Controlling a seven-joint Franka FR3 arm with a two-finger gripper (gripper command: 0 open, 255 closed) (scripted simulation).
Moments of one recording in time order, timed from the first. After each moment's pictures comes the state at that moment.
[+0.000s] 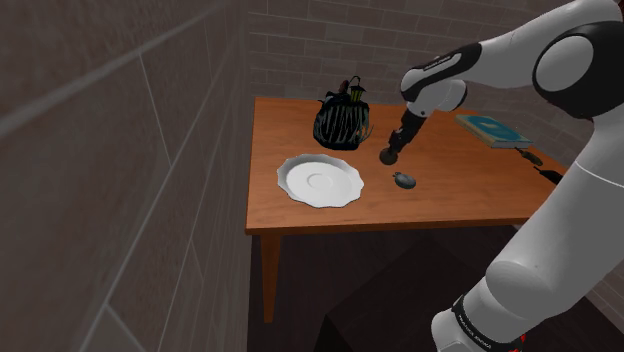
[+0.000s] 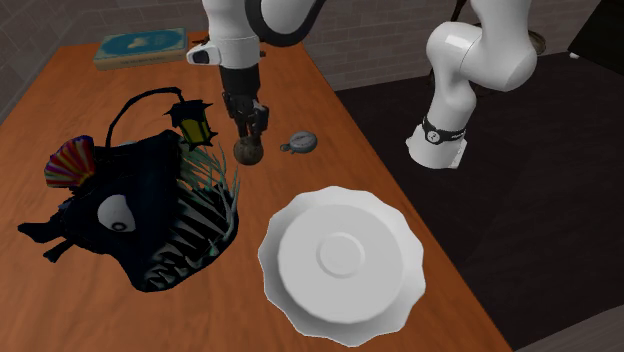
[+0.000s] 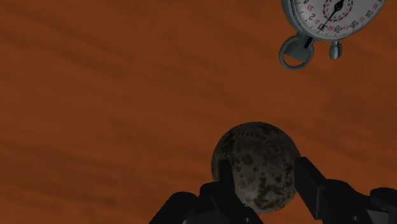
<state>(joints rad) -0.18 0.11 -0.38 -2.10 0.25 2.24 -0.69</state>
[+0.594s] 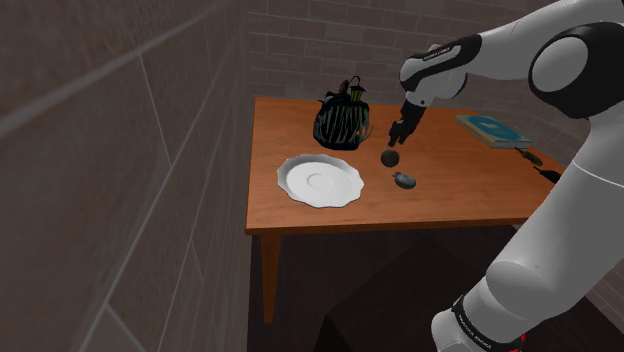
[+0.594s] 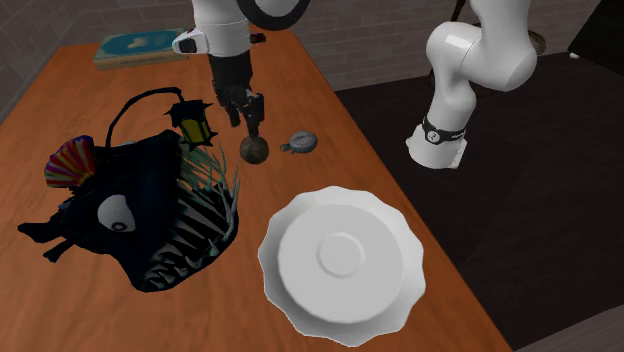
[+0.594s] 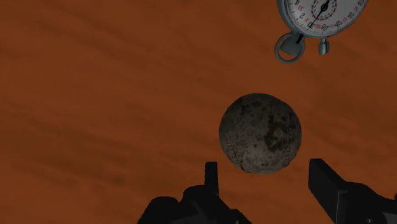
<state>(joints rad) -0.17 0.12 -0.37 -1.99 0.18 2.11 -0.66</state>
